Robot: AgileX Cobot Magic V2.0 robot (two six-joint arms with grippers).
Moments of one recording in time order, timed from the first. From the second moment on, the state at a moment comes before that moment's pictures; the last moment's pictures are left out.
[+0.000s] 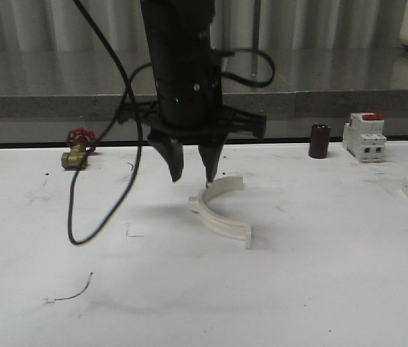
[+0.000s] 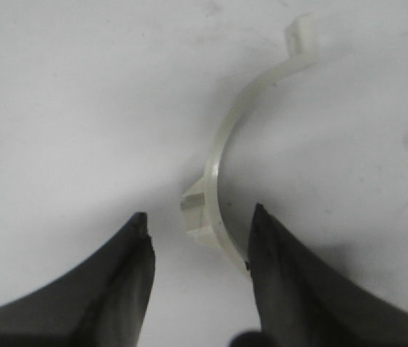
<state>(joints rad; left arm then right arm) -0.70 2.11 -1.79 0.17 0.98 -0.43 0.02 0.75 -0.65 0.01 0.65 0.07</state>
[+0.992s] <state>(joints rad) -0.68 0.91 -0.83 0.12 0.72 -0.06 0.02 0.75 -0.65 0.01 0.65 0.07</state>
